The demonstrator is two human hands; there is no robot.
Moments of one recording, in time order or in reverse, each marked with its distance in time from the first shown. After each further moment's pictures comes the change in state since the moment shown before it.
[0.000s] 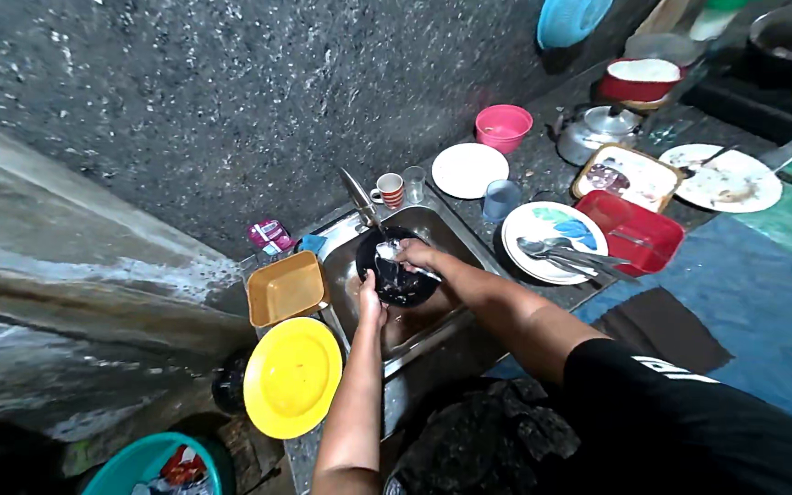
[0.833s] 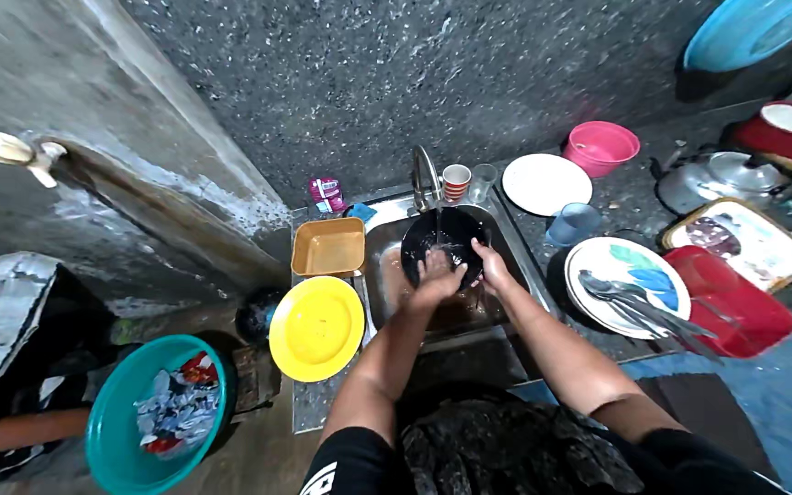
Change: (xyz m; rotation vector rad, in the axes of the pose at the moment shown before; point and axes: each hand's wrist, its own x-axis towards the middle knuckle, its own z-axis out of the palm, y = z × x) left_hand 0.020 -0.008 0.053 1.345 -0.273 0.116; right_hand -0.053 0.026 -0.011 0.533 0.247 -0.056
